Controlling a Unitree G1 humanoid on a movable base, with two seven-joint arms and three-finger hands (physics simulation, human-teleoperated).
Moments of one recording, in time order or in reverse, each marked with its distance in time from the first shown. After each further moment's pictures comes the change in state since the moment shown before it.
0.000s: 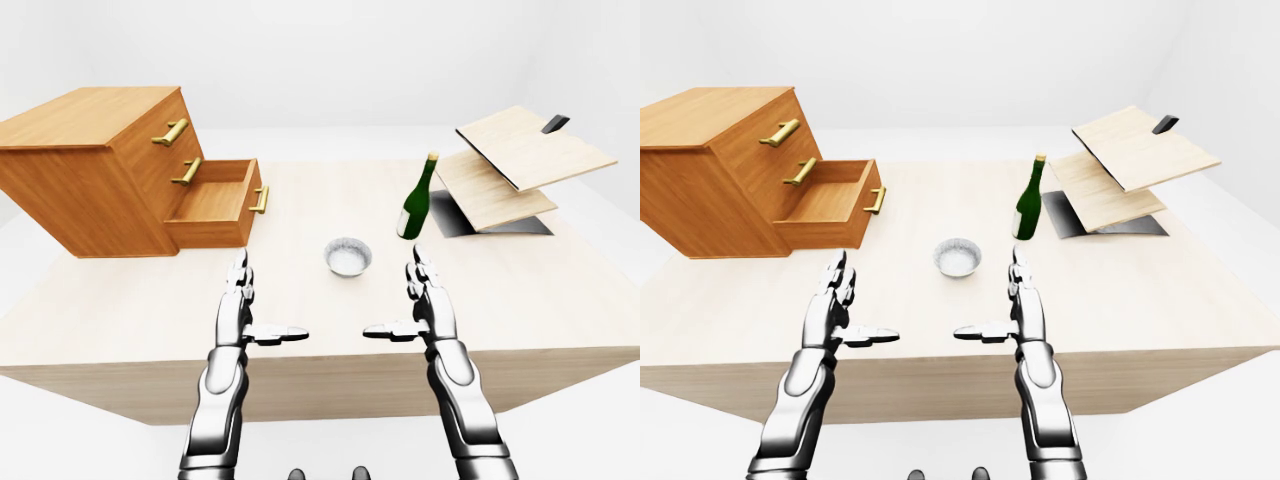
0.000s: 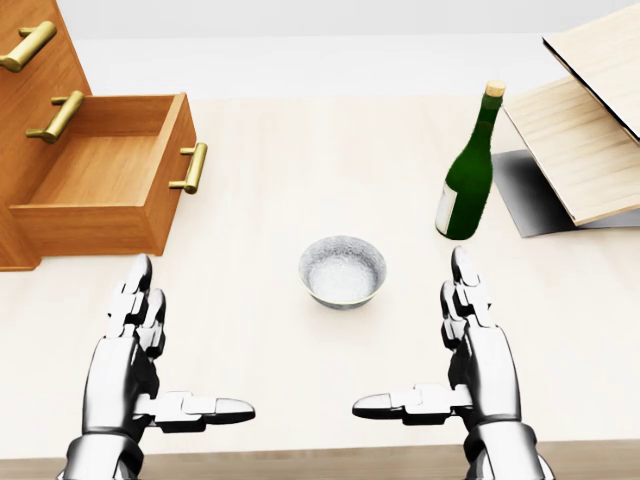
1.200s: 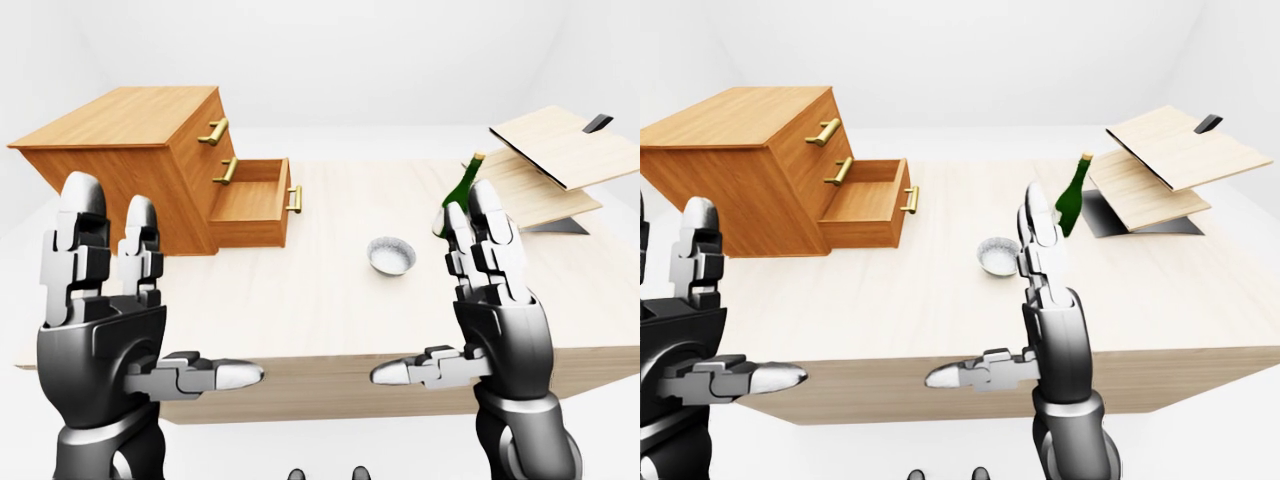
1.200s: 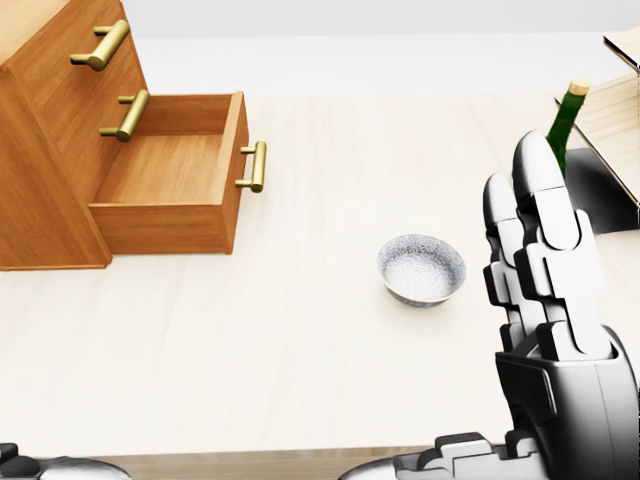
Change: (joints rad) left arm 0.230 -0.045 0.205 -0.935 -0.220 0.079 -0.169; right arm 0.263 -0.040 0.189 -0.895 -0.174 0.076 0.021
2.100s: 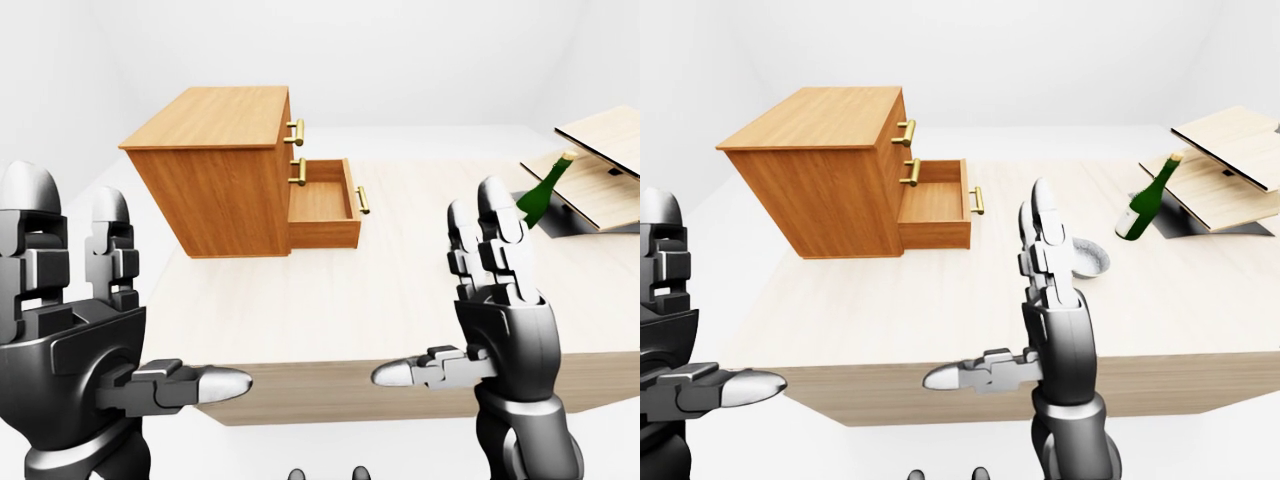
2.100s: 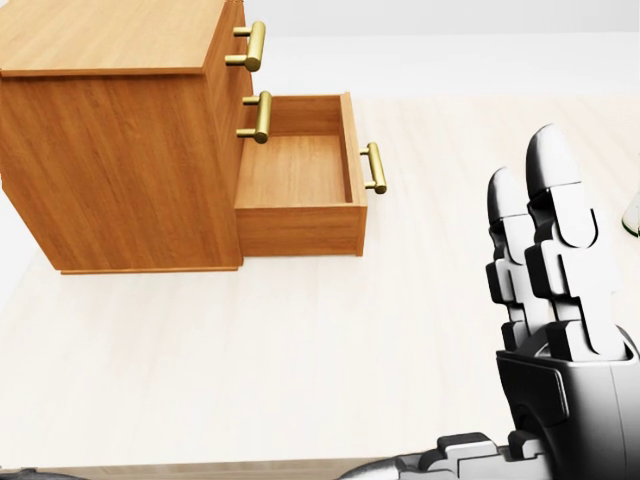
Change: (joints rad) left arm -0.005 -0.004 0.057 -0.064 -0.052 0.000 0.002; right arm -0.003 0.007 0.007 -0.010 0.040 0.000 -0.019
